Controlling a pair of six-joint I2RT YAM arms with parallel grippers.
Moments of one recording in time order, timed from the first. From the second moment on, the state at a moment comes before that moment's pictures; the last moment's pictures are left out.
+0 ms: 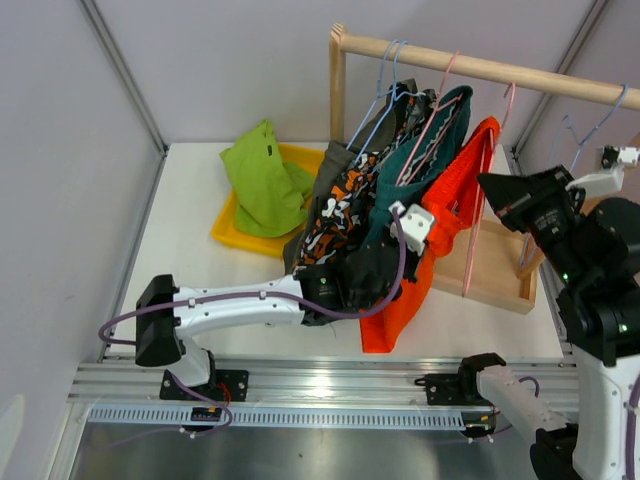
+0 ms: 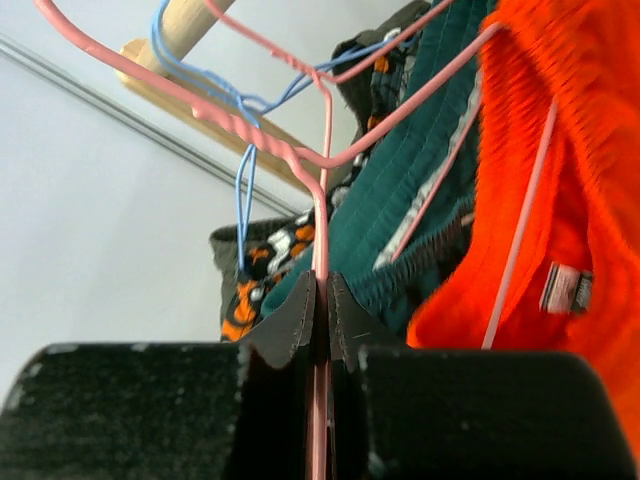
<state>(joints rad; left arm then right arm) -1.36 1.61 1.40 0.09 -0.57 -0.15 0.19 0.87 1.60 -0.72 -0.08 0.80</state>
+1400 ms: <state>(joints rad) -1.54 0.96 1.46 -0.64 -1.00 -0.16 0.05 1.01 1.61 -0.70 -0.02 0.77</state>
